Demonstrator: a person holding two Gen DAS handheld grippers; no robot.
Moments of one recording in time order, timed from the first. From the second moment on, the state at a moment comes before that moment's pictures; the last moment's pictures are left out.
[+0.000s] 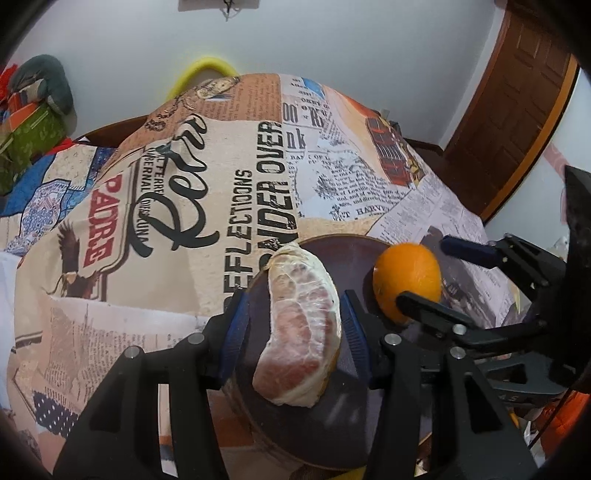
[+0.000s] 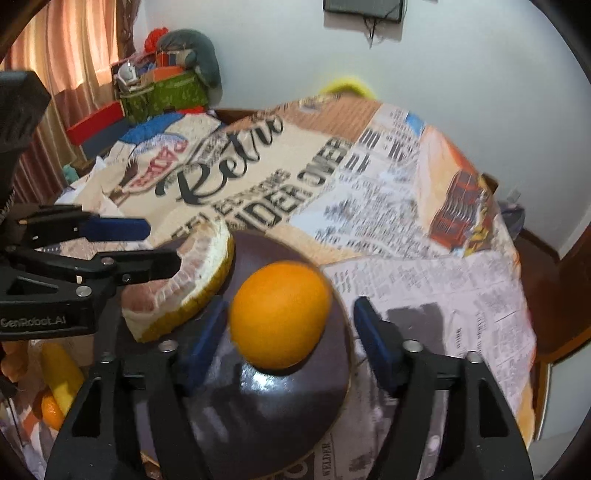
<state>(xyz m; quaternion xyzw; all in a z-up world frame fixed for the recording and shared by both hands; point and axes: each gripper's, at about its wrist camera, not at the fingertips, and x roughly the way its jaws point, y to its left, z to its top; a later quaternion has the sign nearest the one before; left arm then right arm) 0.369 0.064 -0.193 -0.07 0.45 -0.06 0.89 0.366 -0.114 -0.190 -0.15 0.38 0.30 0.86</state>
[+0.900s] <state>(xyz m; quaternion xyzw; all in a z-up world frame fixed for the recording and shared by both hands) 0.237 0.043 -0.094 -0.05 0.36 -0.06 0.93 0.258 -0.171 -0.113 -0.10 0.30 0.27 0.91</state>
